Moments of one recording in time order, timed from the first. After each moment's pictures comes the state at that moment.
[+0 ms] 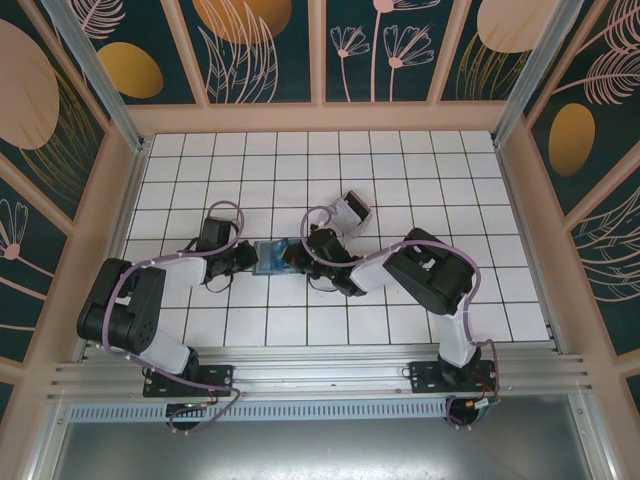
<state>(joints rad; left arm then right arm) -0.26 1.55 0.57 0.03 0.26 -0.58 0.91 2.00 0.89 0.63 -0.12 1.25</state>
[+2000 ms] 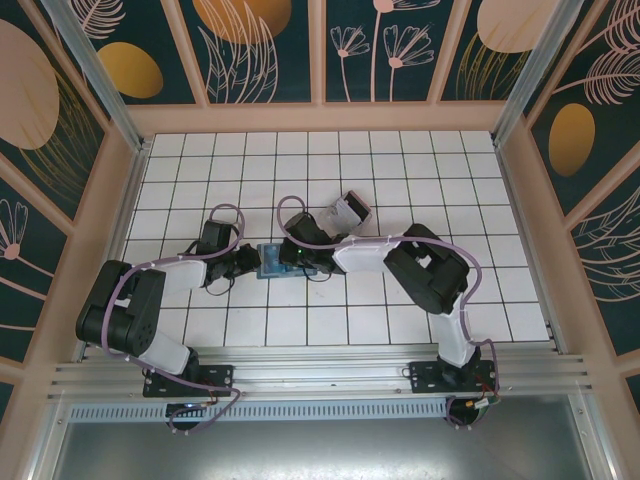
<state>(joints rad) -0.26 1.54 0.55 0.04 0.31 -0.59 0.92 2.03 1.20 0.02 -0.05 0.93</state>
